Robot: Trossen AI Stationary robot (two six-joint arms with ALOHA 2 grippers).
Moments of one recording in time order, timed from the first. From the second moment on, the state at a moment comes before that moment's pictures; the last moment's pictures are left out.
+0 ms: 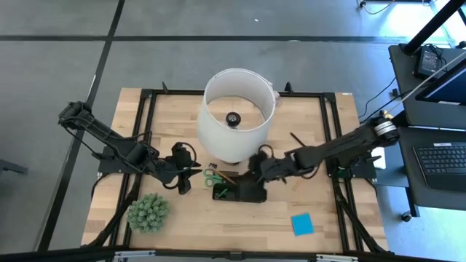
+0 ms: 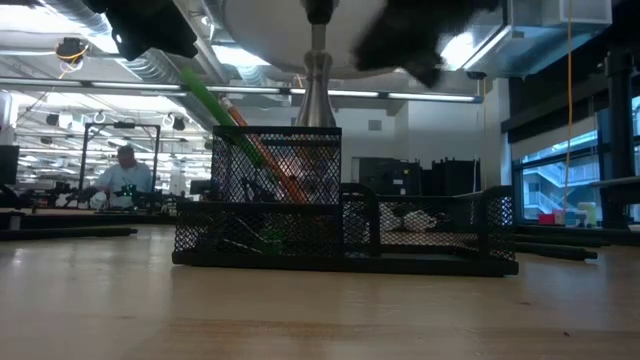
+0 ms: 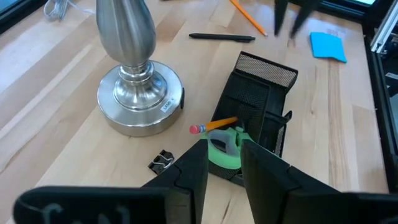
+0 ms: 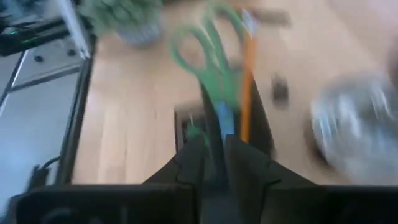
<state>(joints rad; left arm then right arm) -0.49 1.11 0.83 -0.47 -0.55 -0.67 0.30 1.55 1.06 -0.20 0.18 0.54</state>
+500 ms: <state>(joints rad) -0.49 1.11 0.83 -0.48 -0.57 -0.65 0.30 1.42 1.03 -0.89 0.18 1.05</state>
